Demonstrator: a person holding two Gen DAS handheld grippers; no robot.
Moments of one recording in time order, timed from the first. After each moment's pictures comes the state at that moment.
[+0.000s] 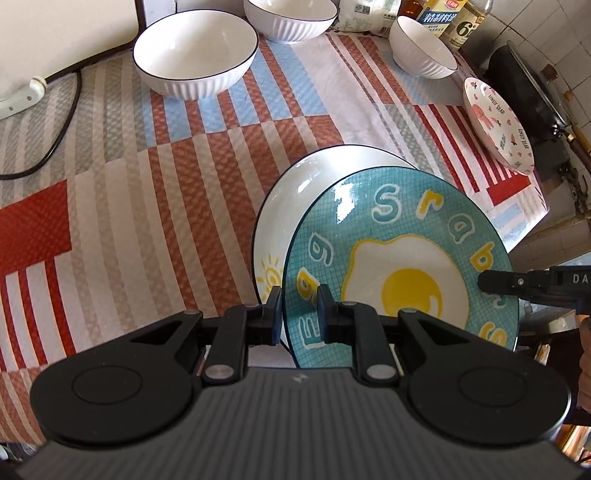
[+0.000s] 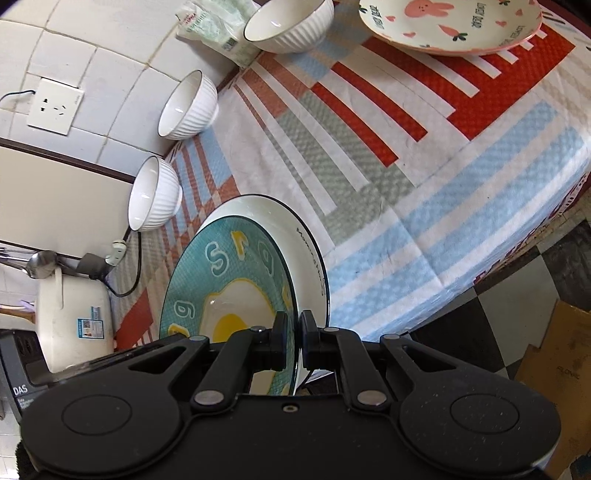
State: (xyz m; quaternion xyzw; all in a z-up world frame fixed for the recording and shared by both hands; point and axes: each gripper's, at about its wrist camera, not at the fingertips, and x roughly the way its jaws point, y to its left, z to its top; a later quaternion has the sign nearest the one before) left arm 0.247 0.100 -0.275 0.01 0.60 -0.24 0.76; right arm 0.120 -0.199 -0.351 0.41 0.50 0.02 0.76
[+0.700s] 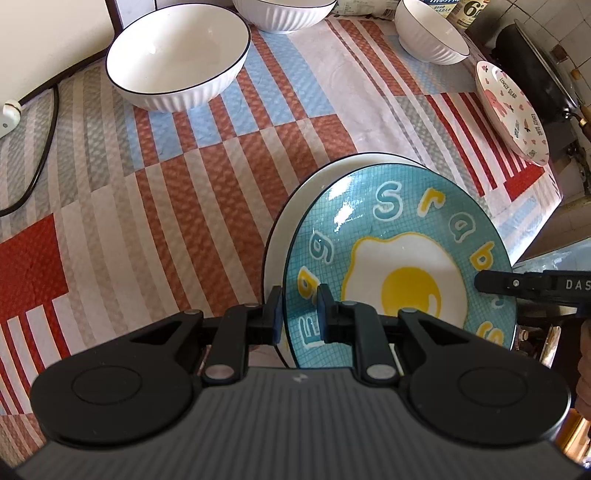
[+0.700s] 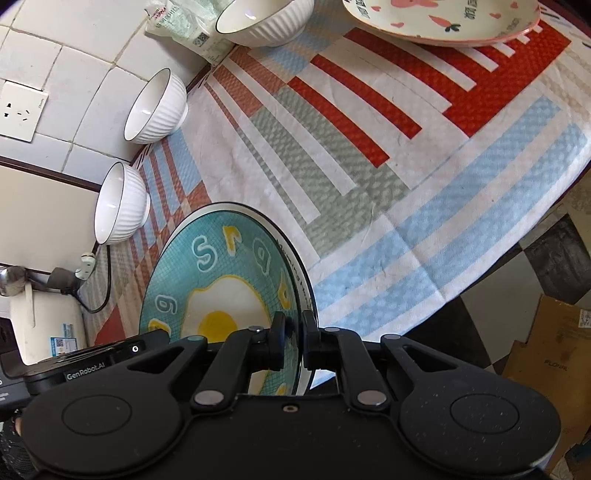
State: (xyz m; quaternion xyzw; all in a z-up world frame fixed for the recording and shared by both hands) left arm 0.283 0.084 -0.289 0.05 0.62 -0.25 0.74; right arm 0.141 -0.191 -0.362 0.40 0.51 -0.03 0.76
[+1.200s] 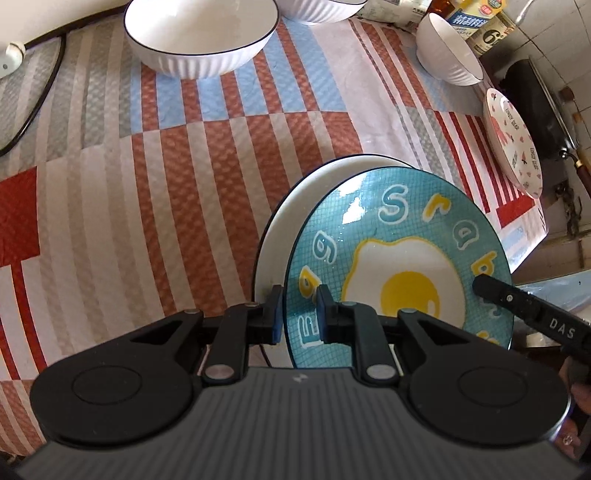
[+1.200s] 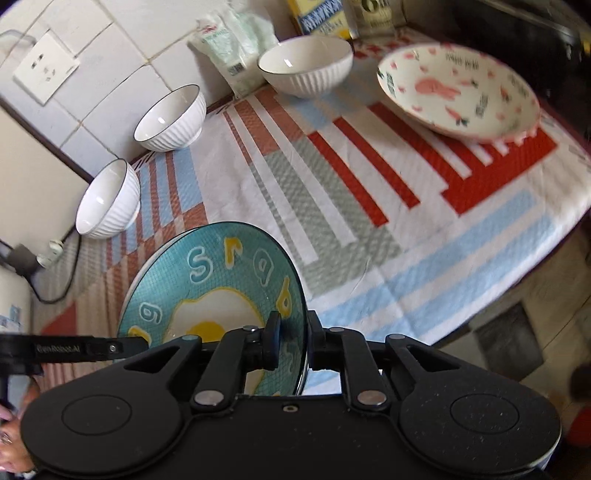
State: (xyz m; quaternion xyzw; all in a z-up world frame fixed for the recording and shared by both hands) left arm 0.283 0.099 -0.300 -0.03 0.64 -0.24 0.73; right arm 0.138 -0.156 -0.338 0.26 0.47 -0.08 0.84
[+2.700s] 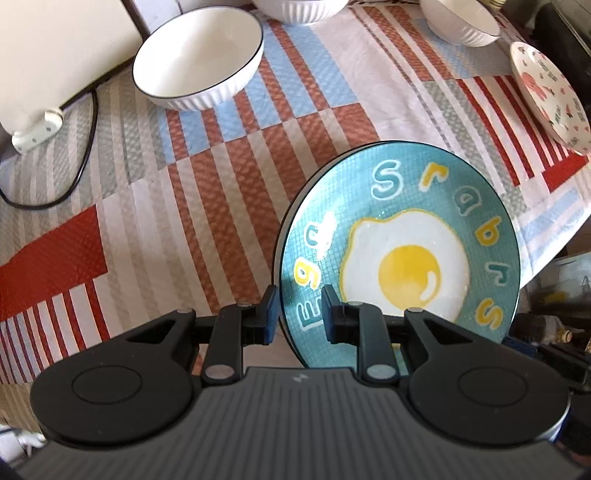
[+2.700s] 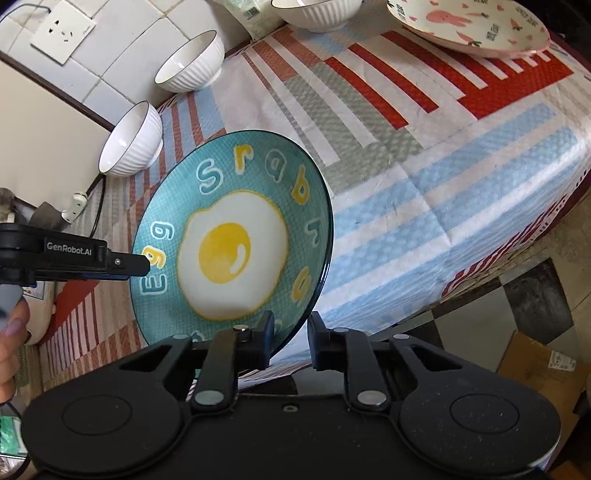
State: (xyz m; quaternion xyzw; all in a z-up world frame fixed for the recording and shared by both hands) left arm 0.270 0.060 -0.279 0.12 0.63 -0.17 0.75; right arm 0.102 -0.134 -0.366 0.29 0.51 -0.02 0.81
